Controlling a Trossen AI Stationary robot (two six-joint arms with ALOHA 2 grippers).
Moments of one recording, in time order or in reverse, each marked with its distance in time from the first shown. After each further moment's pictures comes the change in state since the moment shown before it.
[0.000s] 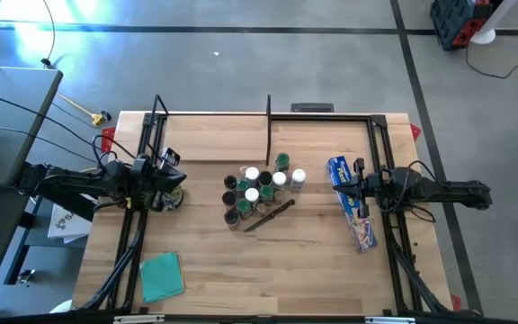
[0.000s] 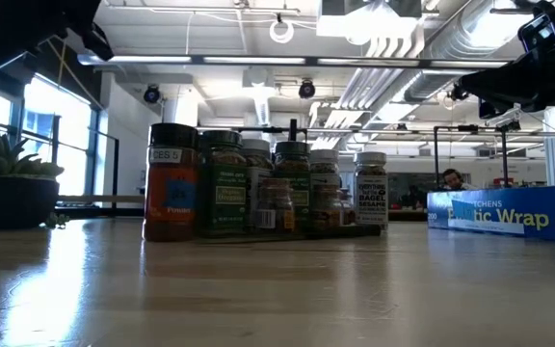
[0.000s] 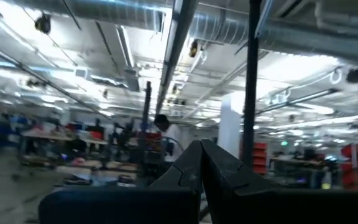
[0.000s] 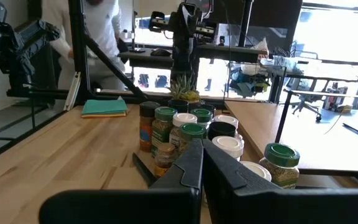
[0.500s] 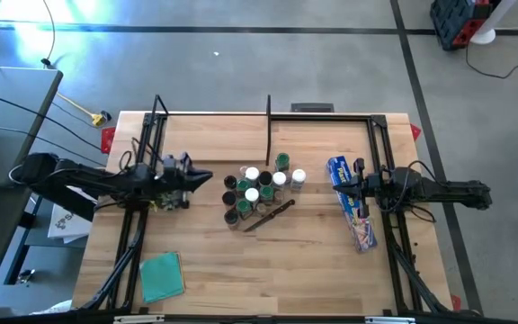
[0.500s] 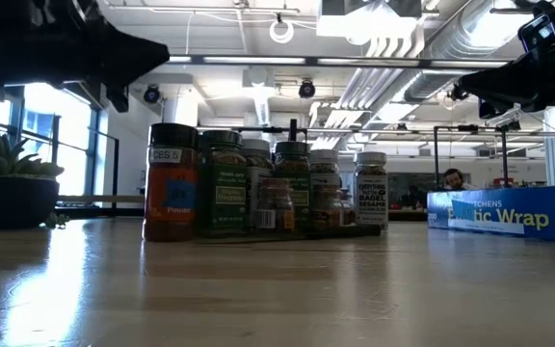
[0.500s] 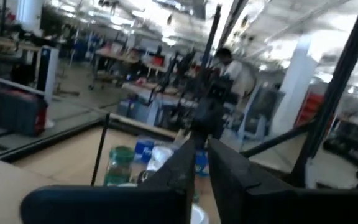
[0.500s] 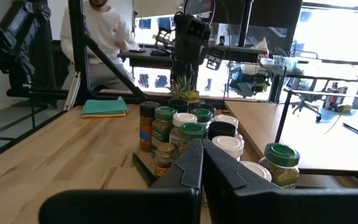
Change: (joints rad) left arm -0.017 0.367 0.045 -0.044 -0.259 -0.053; right arm 0.000 0.000 0.000 0.000 0.000 0.000
